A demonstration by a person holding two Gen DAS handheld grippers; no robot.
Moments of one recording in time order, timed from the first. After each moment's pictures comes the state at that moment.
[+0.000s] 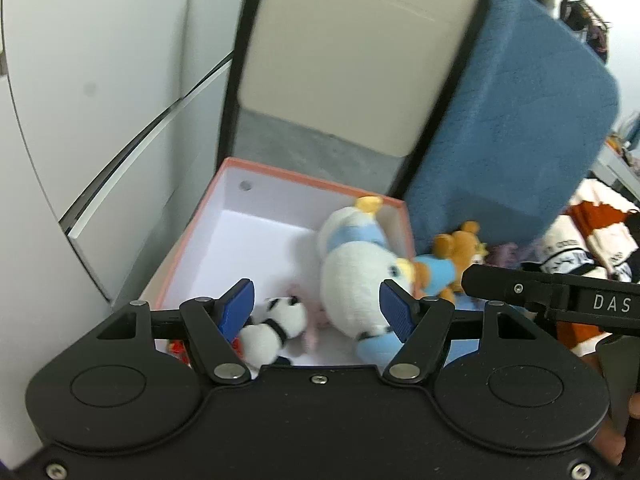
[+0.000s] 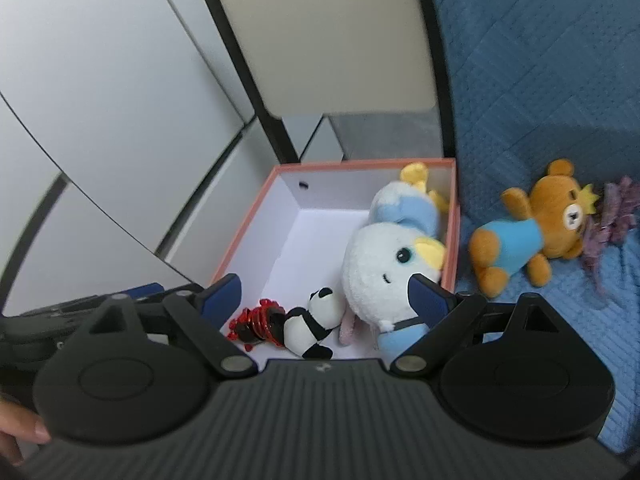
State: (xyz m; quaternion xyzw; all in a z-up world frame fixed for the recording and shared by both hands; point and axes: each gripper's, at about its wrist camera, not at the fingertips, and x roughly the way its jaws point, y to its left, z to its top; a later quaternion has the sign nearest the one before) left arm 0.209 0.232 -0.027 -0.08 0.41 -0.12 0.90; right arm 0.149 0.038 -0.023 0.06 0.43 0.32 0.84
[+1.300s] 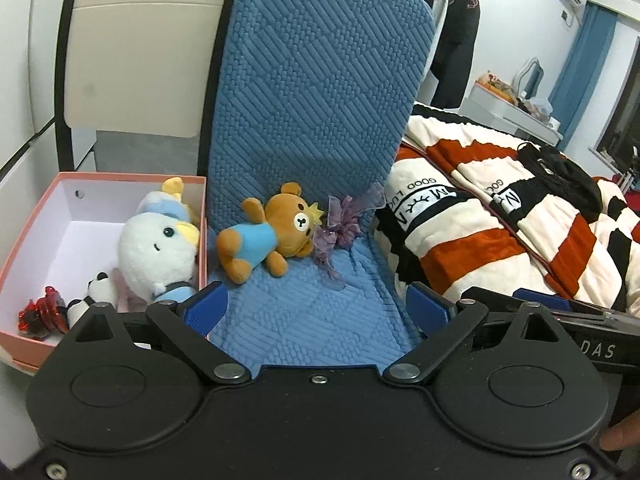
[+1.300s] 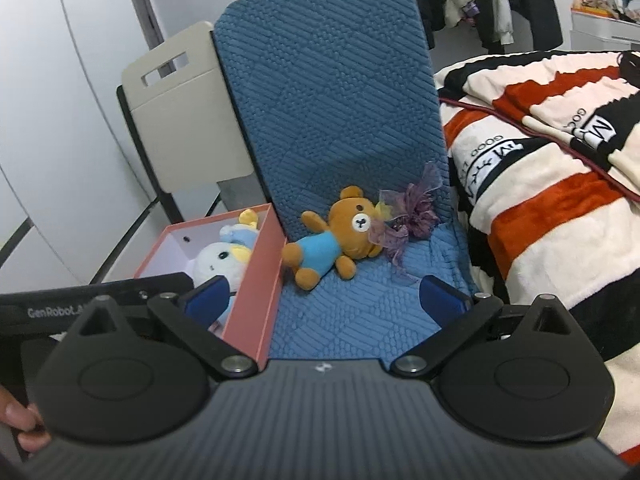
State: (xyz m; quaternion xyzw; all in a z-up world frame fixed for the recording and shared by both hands) left arm 0.068 0.043 -0.014 -0.03 0.36 -0.27 0.89; right arm 0.033 -0.199 -0.027 0.10 0.32 0.18 0.93
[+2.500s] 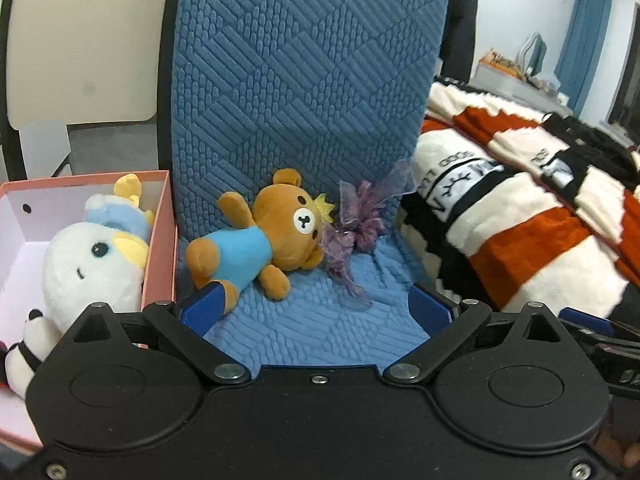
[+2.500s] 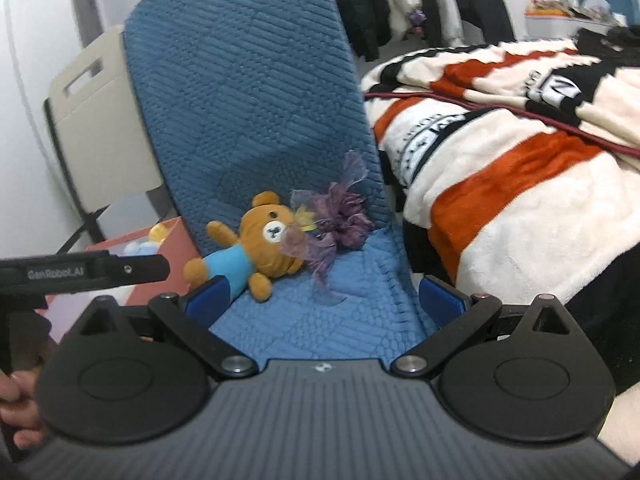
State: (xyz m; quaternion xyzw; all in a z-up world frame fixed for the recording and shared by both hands) left arm 0.168 -0.052 -0.131 0.02 0.35 -0.28 0.89; right arm 0.092 -0.244 -0.138 0.12 0.28 0.11 0.95
